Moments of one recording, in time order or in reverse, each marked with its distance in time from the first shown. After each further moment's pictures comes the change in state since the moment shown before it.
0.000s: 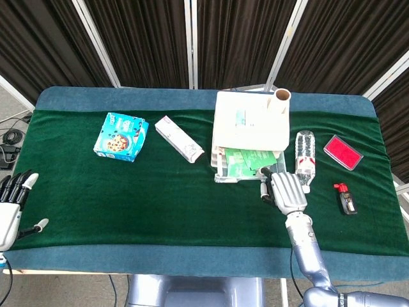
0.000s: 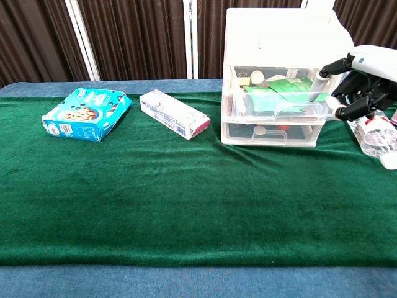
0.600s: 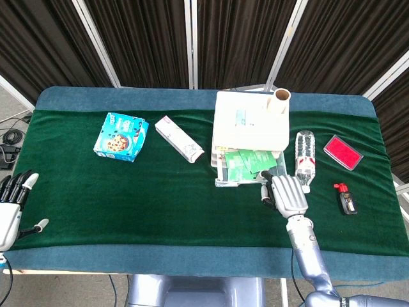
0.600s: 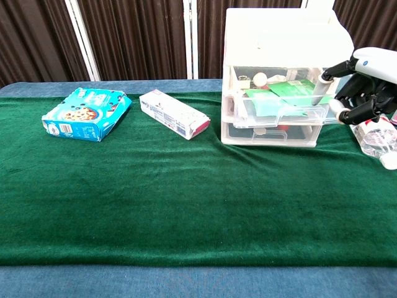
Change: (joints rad) left arm 0.000 0.000 0.000 -0.001 0.000 0.000 0.000; right arm -0.015 0.005 -0.021 -0.013 -0.029 0.015 -0.002
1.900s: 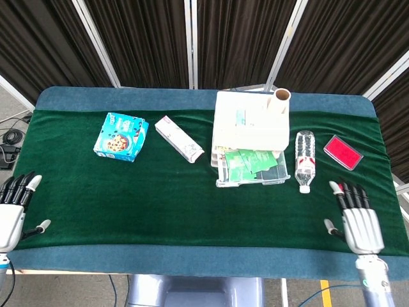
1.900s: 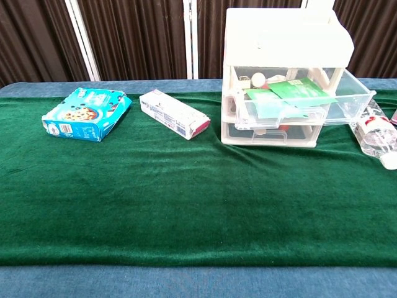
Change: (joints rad) left arm 0.001 -0.038 0.005 0.043 0.013 0.008 0.019; right arm -0.344 0.146 -0.248 0.393 -0.437 0.296 0.359
